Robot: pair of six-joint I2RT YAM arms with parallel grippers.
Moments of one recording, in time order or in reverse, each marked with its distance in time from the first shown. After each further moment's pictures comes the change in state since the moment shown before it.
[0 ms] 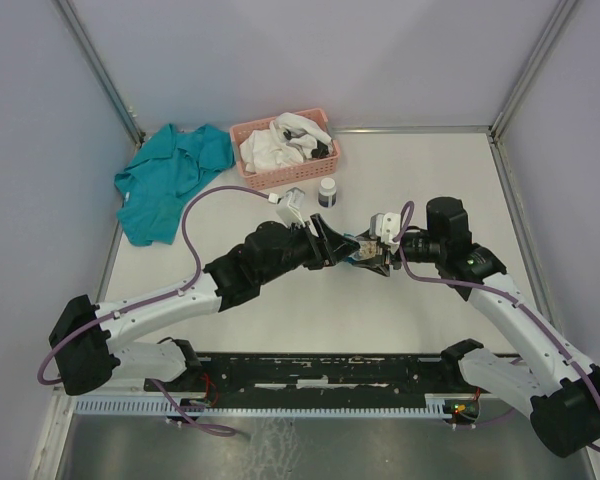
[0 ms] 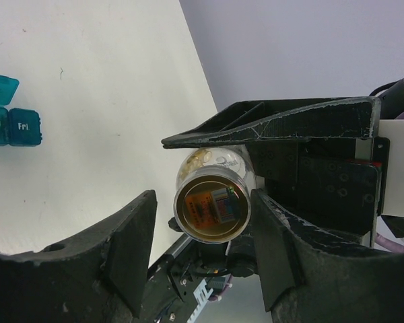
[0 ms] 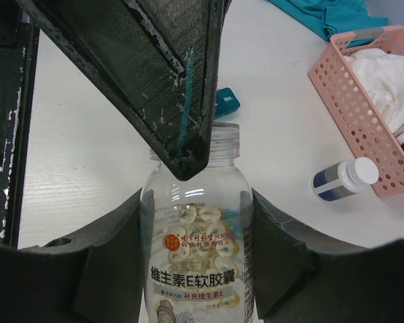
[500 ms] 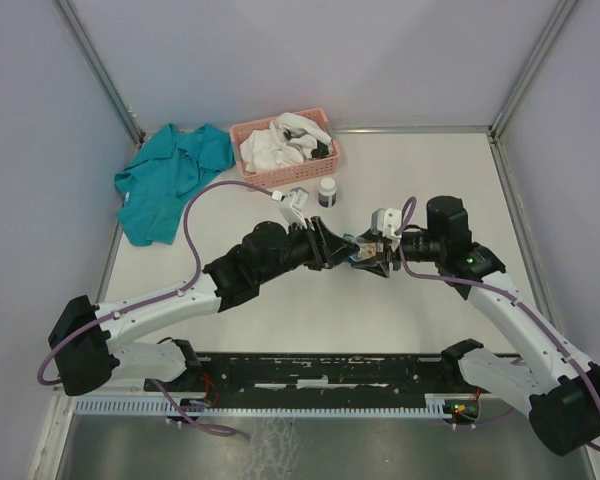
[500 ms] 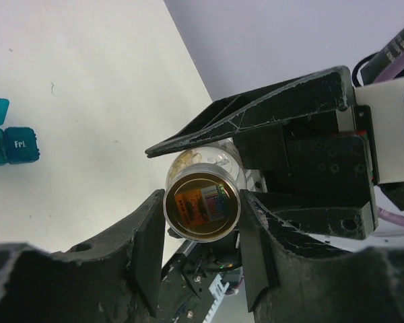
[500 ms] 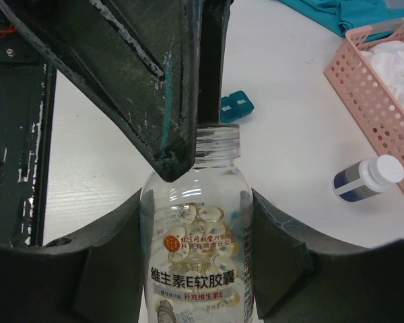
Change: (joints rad) left arm -0.001 -0.001 0.000 0.031 0.051 0.077; right arm -0.002 0.007 -0.002 0.013 -0.026 0.065
